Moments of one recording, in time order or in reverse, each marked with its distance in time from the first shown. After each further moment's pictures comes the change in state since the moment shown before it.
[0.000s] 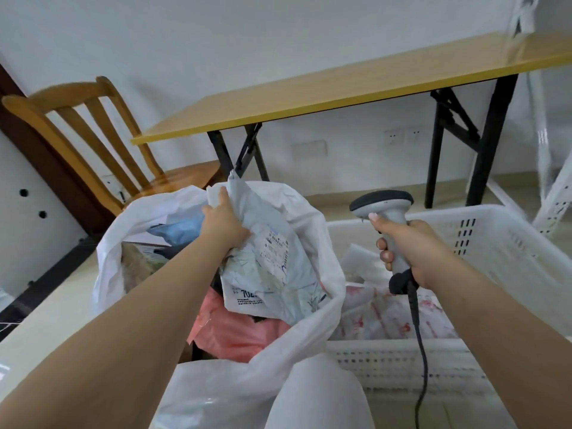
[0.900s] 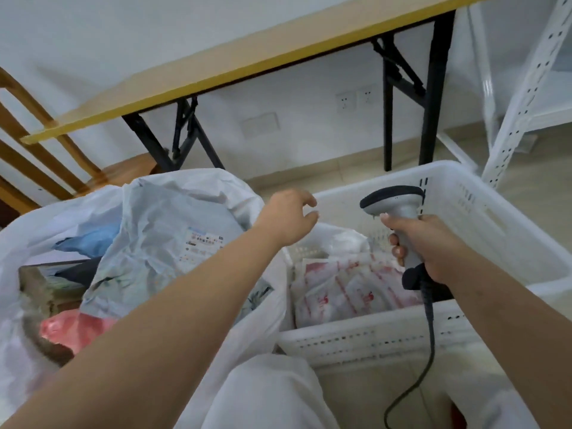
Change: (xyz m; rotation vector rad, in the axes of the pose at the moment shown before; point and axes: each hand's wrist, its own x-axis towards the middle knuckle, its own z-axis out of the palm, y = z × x) left_hand -0.024 0.148 0.120 0.112 -0.189 0.637; right_hand 0.033 0.038 -0.111 0.030 0.107 0.109
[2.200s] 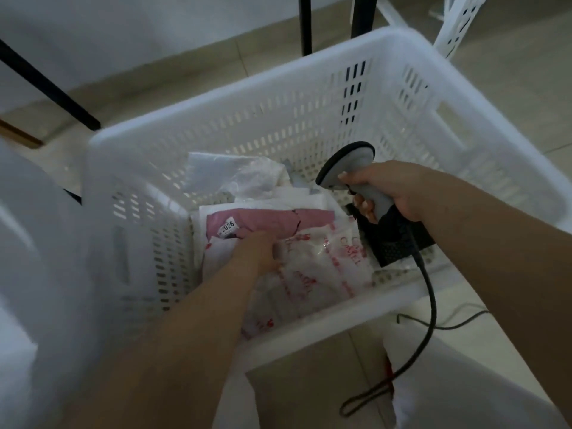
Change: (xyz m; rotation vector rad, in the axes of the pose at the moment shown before) left_hand 0.097 -0.039 0.370 0.072 -0.722 -0.081; right_hand 0.193 0.091 -0.097 -0.168 0.100 0.552
